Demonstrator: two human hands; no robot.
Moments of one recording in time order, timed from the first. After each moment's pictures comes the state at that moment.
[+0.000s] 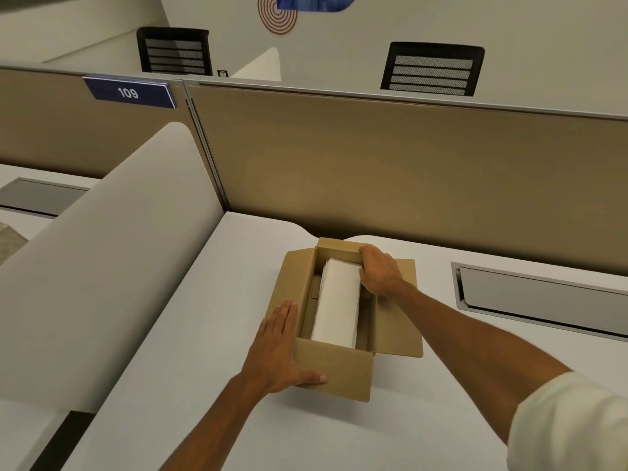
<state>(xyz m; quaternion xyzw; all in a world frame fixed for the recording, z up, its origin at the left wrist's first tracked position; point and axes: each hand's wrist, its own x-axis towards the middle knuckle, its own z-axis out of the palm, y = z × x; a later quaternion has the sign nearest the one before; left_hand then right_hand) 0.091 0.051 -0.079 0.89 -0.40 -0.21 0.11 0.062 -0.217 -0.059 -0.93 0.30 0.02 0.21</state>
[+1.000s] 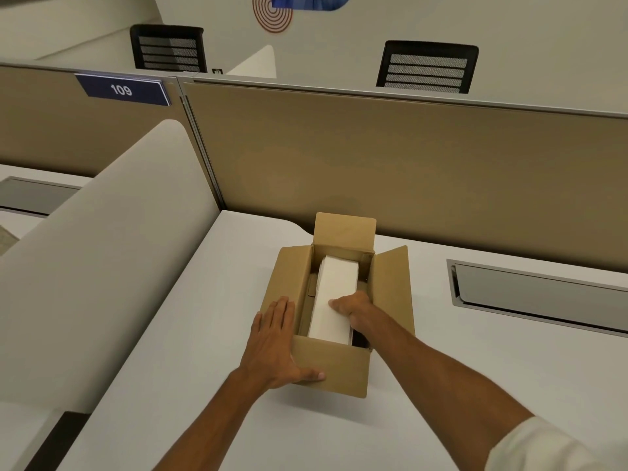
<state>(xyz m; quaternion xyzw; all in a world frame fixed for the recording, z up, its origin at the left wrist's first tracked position) 0.091 0.048 -0.080 0.90 -0.41 -0.16 0.07 0.056 -0.145 -0.081 -0.57 0.55 0.04 0.61</state>
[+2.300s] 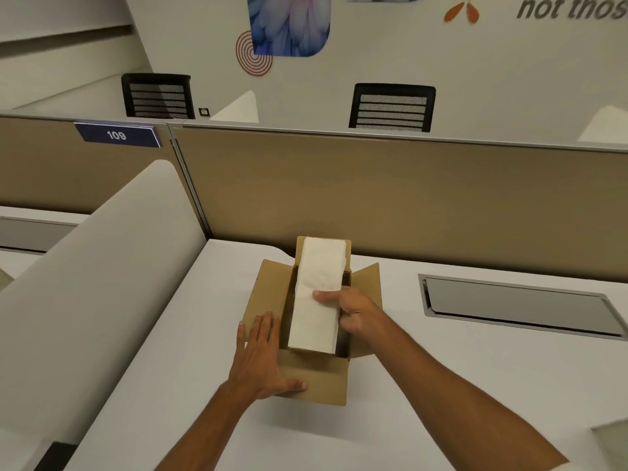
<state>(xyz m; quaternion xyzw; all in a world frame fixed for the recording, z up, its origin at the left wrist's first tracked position) 0.079 0.043 -0.050 0.90 -0.40 -0.16 -0.02 0.012 -0.148 0.007 -0.43 0.41 -0.04 0.80</state>
